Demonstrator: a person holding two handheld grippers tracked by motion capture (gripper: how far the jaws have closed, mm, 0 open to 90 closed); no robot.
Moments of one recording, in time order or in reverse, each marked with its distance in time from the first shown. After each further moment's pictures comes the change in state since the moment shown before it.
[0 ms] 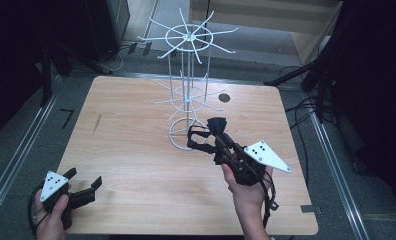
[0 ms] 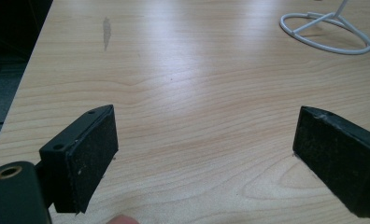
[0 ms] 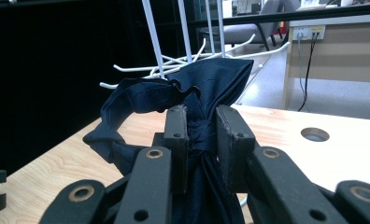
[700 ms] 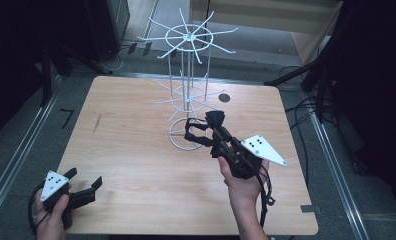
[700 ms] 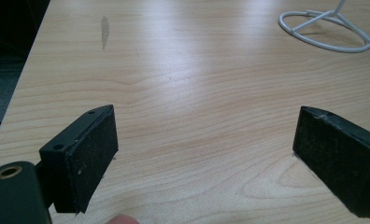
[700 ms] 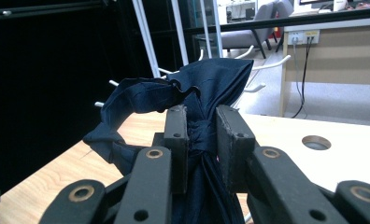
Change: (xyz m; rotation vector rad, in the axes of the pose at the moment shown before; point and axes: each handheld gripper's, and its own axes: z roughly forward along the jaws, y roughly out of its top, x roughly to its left) left arm 0.000 0.000 0.000 0.008 0.000 0.008; right arm 0.004 0.008 0.015 -0.024 -0.019 0.028
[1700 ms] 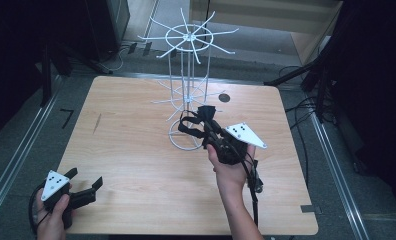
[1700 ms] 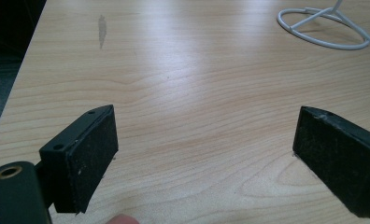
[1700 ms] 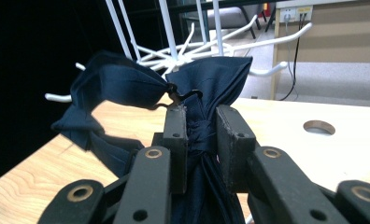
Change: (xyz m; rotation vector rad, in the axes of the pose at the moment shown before) left arm -0.001 0.000 0.001 0.006 -0.009 0.005; right arm 0.000 -0.009 0.047 0.084 -0.060 0.009
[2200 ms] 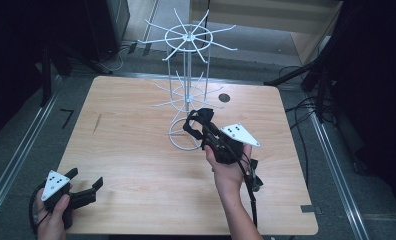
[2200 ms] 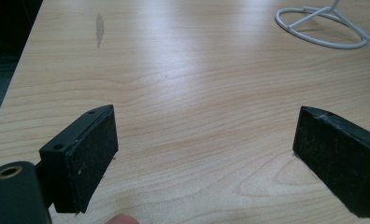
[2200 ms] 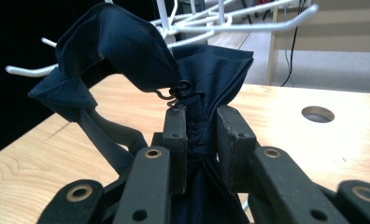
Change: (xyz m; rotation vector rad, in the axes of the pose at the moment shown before) left arm -0.001 0.000 0.000 0.007 -0.004 0.009; right arm -0.004 -0.013 0.014 0.052 -0.018 -0.019
